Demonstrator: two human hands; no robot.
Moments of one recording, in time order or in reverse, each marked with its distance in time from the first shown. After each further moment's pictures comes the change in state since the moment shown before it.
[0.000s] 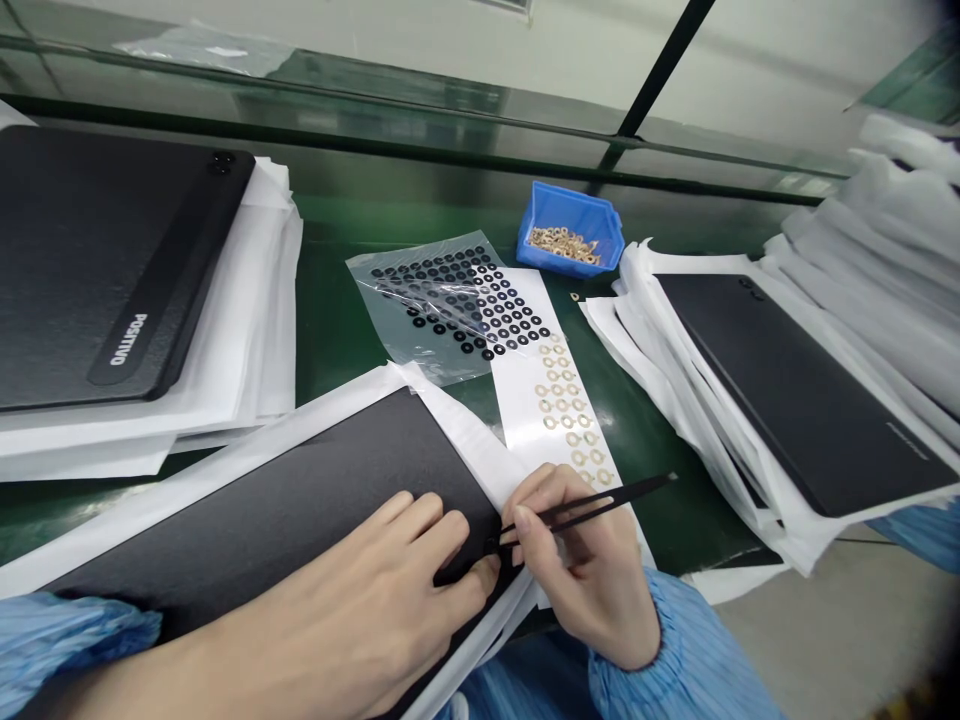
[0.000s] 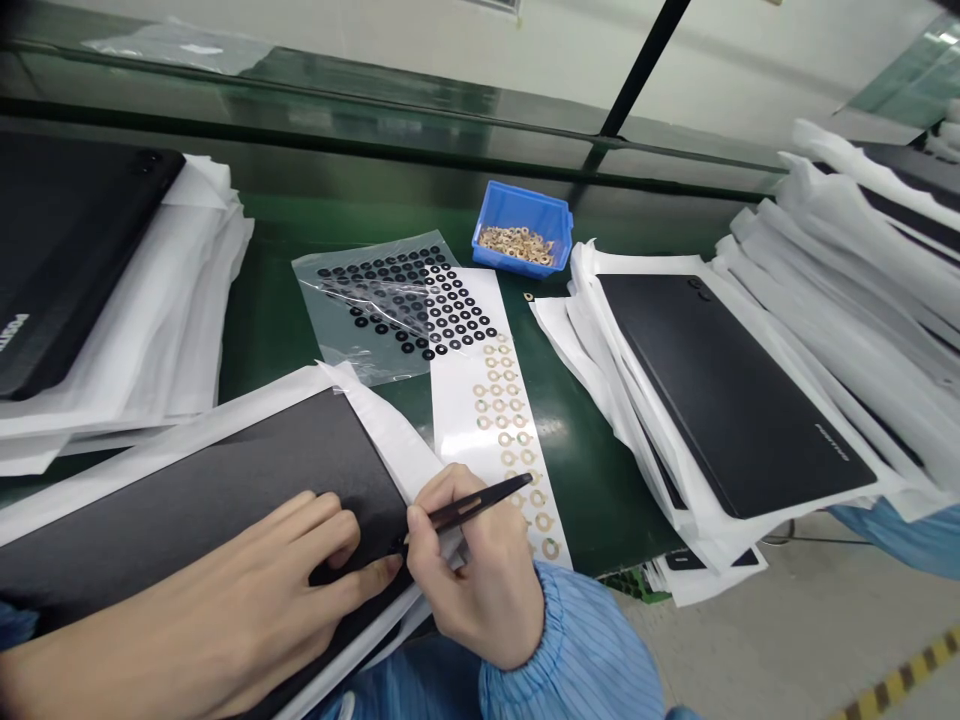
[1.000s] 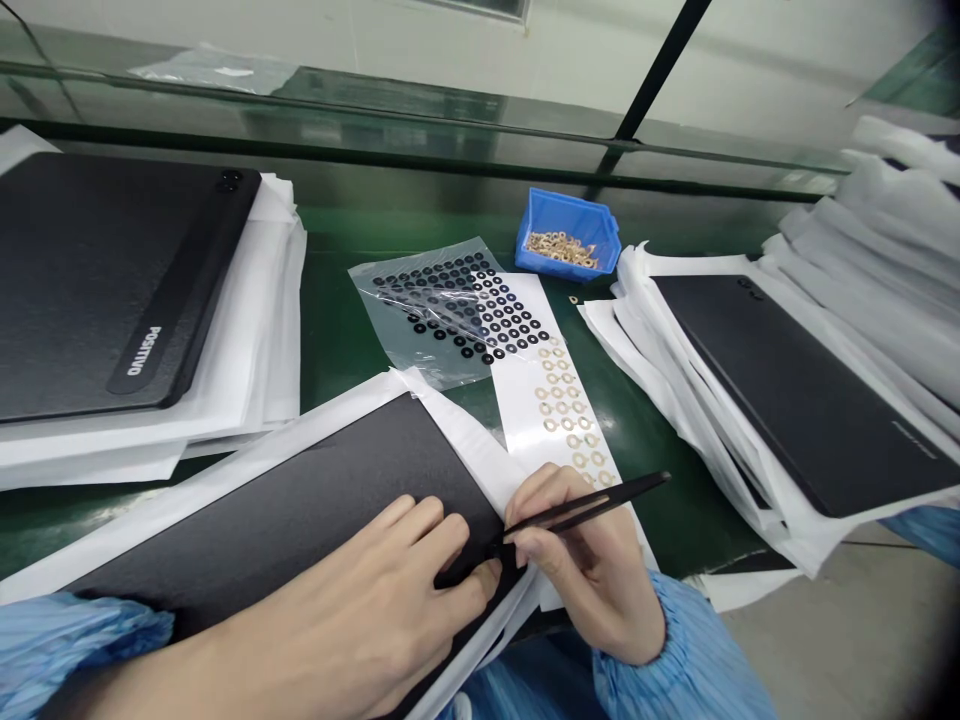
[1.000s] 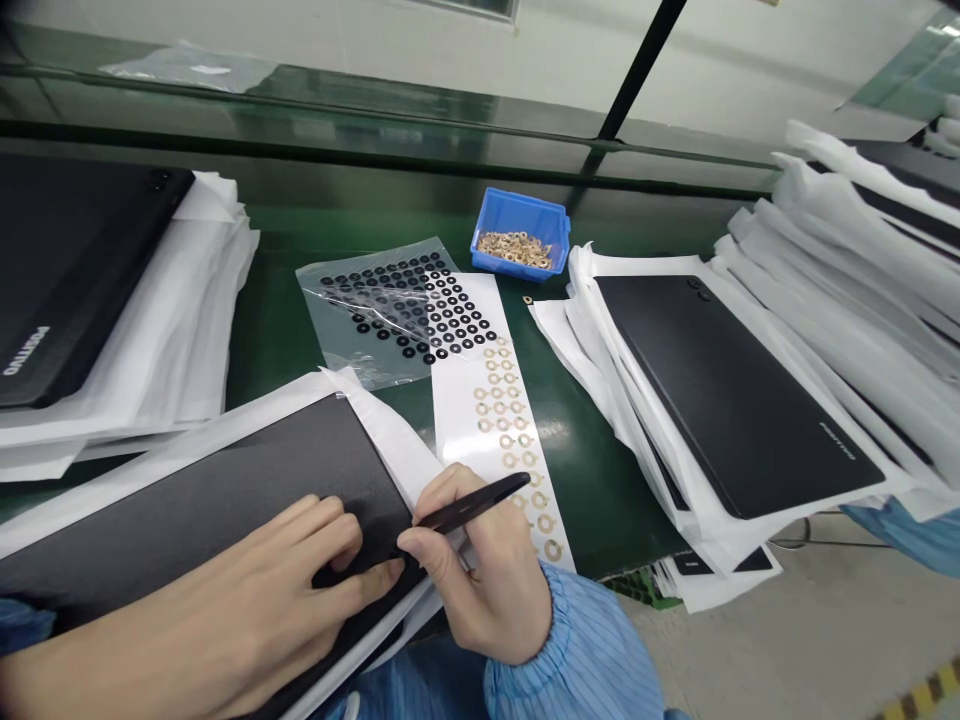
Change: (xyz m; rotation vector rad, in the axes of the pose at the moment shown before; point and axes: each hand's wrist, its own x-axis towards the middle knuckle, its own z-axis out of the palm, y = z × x) left_hand -0.001 0.000 0.000 -0.024 -0.013 0.003; right_hand -0.001 0.006 -0.008 0.136 -0.050 -0.066
